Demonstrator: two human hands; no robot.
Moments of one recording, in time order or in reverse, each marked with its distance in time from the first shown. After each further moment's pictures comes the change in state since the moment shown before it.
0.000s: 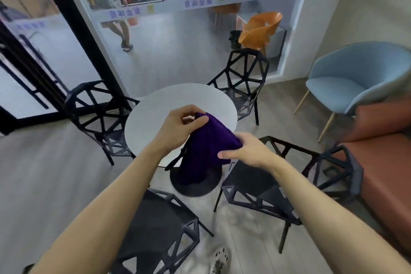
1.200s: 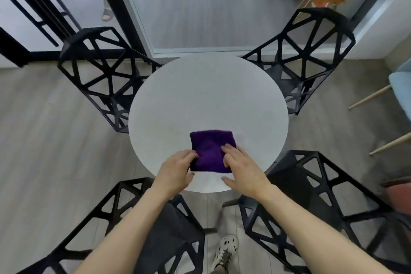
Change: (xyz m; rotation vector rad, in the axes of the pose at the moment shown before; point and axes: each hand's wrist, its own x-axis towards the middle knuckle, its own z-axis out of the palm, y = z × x) left_hand 0.102 -0.325 -0.074 0.934 -0.126 -0.208; right_hand 0.309 0.195 0.046 -0.934 -0.179 -0.261
